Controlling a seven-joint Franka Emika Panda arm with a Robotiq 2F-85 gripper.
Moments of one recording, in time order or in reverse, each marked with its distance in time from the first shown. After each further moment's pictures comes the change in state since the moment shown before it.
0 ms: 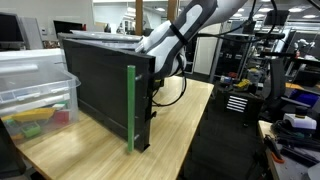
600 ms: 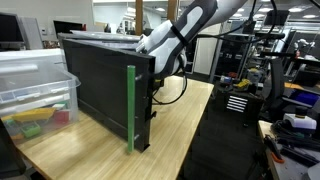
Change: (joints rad) arm 0.010 0.001 -0.036 0.013 -0.046 0.000 -0.012
